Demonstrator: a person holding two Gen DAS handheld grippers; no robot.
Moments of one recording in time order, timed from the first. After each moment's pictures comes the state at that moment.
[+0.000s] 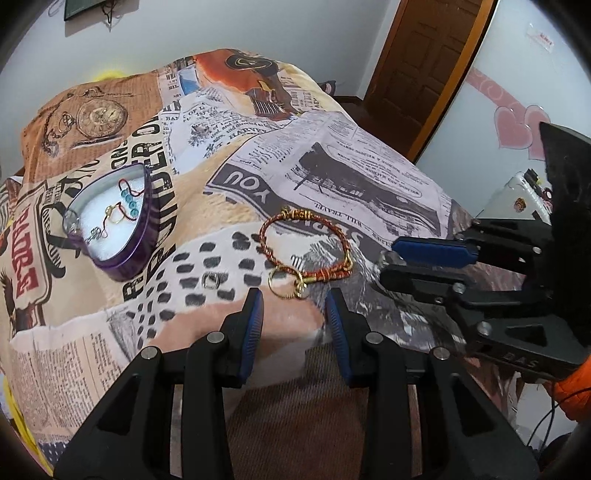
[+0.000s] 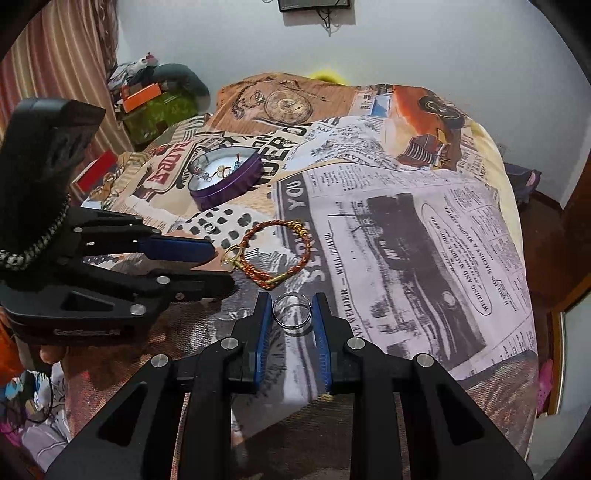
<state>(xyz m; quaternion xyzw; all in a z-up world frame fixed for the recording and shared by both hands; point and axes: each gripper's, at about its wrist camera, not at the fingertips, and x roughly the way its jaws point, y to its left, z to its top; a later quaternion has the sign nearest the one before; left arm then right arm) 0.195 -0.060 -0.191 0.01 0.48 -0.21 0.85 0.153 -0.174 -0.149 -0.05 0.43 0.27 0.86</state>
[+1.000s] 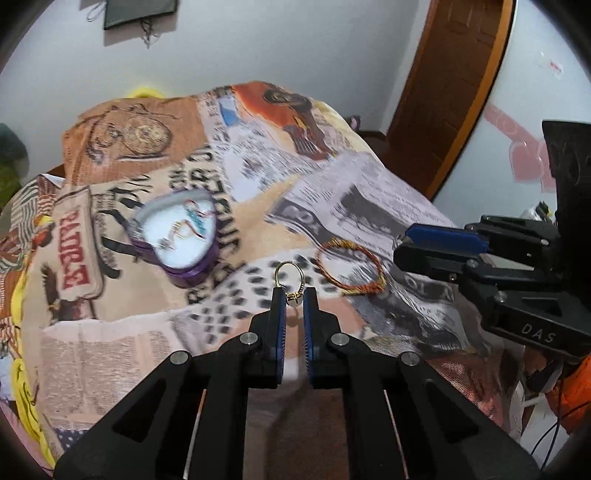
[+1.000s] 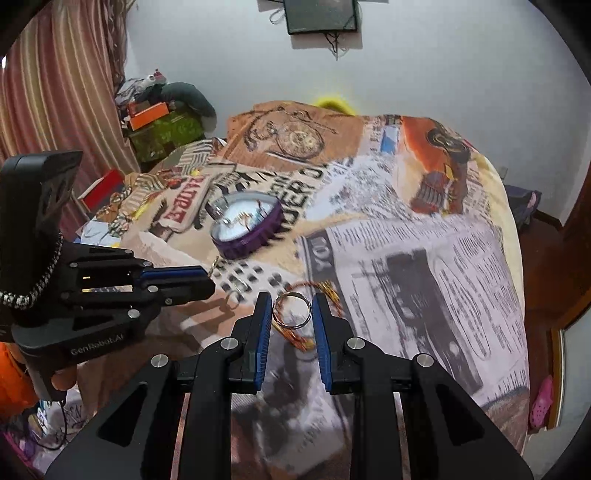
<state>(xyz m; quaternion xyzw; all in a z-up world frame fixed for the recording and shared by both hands) 0.175 -0.011 -0.157 -0.02 0.42 -0.16 0.89 0.160 -0.141 -0.109 -0.05 0.38 0.28 0.88</state>
